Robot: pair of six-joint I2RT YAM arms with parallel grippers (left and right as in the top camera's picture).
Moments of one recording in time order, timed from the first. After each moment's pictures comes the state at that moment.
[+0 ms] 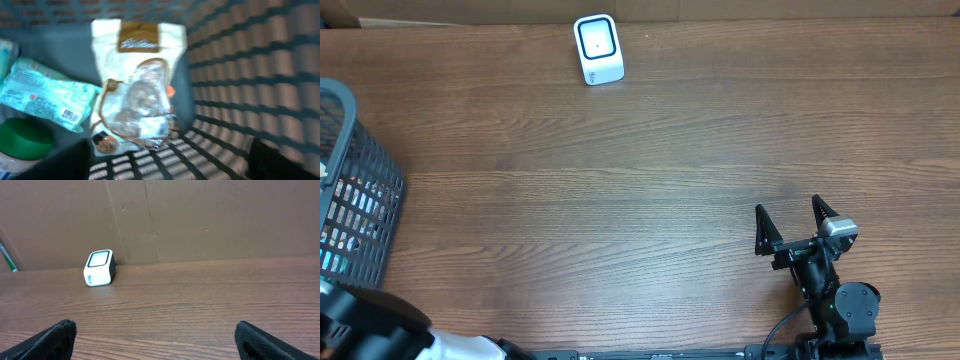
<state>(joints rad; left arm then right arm) 0.95 1.77 1.81 -1.09 0.13 -0.47 0.07 0.01 0.02 -0.02 -0.14 0.15</state>
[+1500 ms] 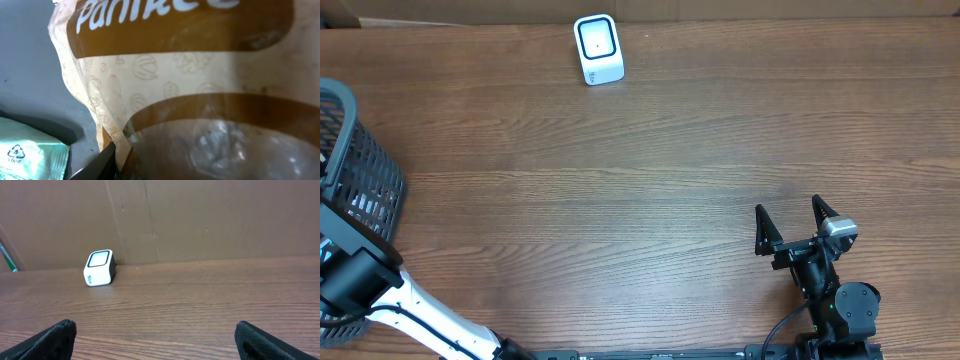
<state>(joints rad) 0.79 2.22 1.81 -0.97 -0.21 -0.39 0.07 0.01 0.02 -0.02 -0.14 0.15</state>
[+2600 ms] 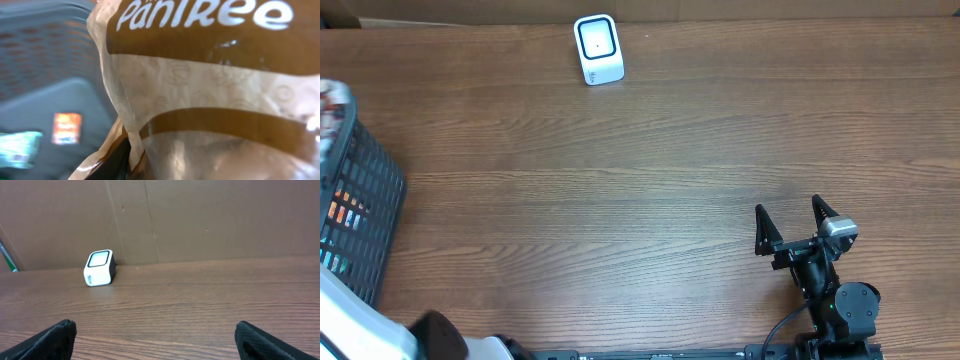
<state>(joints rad) 0.64 1.59 2.26 -1.31 0.17 -0.42 0.07 0.01 0.02 -0.02 -0.14 0.15</state>
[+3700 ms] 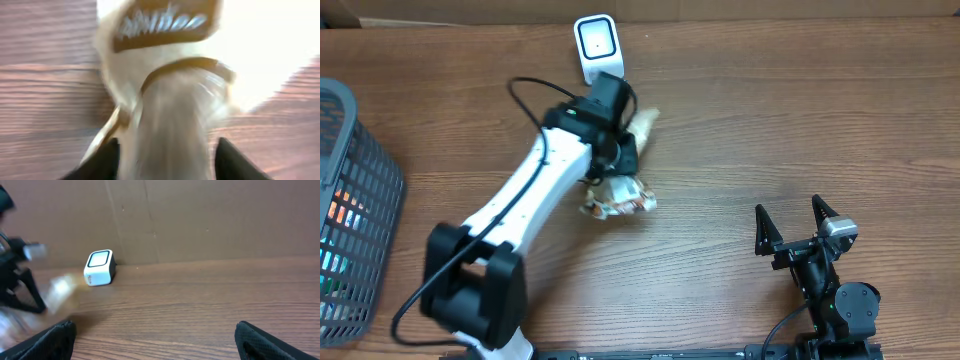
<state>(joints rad) -0.44 1.84 1.43 -0.90 0.08 -0.50 0.07 0.01 0.02 -0.02 -0.14 0.15</state>
